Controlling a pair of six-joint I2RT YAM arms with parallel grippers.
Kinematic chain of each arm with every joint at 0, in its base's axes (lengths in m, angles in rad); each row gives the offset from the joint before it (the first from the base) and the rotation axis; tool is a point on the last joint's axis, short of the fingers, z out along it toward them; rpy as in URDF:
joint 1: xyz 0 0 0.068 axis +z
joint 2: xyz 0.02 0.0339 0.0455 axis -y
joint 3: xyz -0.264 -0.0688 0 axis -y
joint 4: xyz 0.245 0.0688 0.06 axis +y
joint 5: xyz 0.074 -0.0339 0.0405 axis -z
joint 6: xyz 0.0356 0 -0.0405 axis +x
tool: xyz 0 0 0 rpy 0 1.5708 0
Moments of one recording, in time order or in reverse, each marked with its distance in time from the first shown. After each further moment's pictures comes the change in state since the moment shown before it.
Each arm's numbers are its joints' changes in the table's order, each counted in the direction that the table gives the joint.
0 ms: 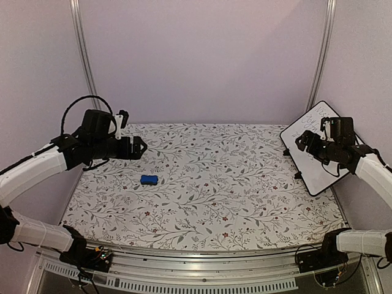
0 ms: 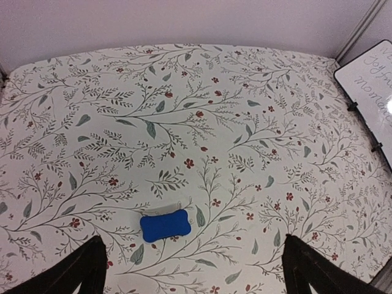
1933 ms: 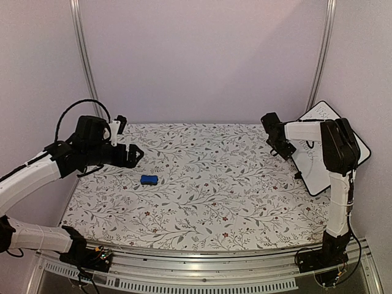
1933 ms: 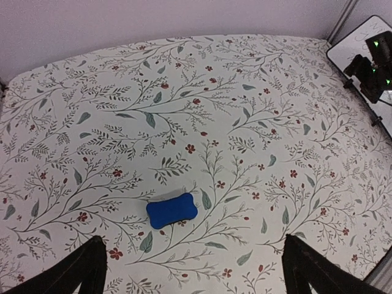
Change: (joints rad) left arm -0.001 0.093 -0.066 0.028 0.024 0.096; right arm 0.220 -1.103 0.687 0.078 0.740 0.642
